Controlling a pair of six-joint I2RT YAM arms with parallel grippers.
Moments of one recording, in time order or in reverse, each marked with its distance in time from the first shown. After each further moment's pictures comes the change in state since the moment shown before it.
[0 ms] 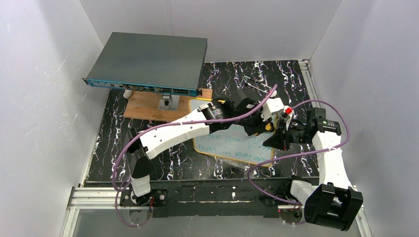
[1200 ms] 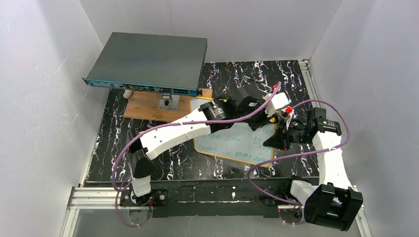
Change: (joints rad) left arm -0.023 0.024 0.089 0.003 -0.134 0.044; right arm -0.002 -0.003 0.000 0.005 0.007 0.030
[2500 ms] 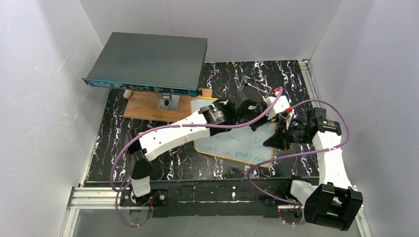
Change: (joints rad) left arm -0.008 -0.008 -0.023 0.042 -0.031 0.060; right arm 0.000 0.001 0.000 0.001 0.002 0.004
